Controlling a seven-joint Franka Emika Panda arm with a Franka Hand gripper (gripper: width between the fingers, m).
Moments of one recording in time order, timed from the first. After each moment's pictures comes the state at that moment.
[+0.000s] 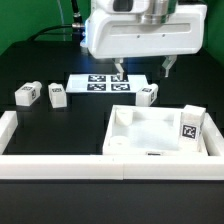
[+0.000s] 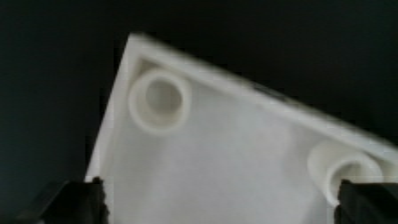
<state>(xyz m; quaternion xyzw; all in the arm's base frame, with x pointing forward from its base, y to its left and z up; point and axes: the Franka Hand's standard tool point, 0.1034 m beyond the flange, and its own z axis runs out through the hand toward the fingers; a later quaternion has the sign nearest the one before) 0.531 0.022 0.090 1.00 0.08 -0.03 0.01</state>
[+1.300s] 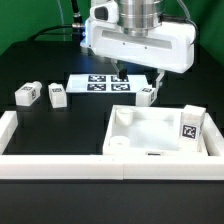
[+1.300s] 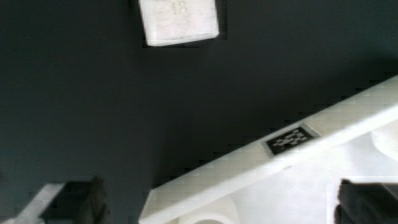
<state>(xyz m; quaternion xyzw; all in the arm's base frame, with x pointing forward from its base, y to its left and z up) 0.504 0.026 0.072 0.96 -0.29 -0.05 -0.01</state>
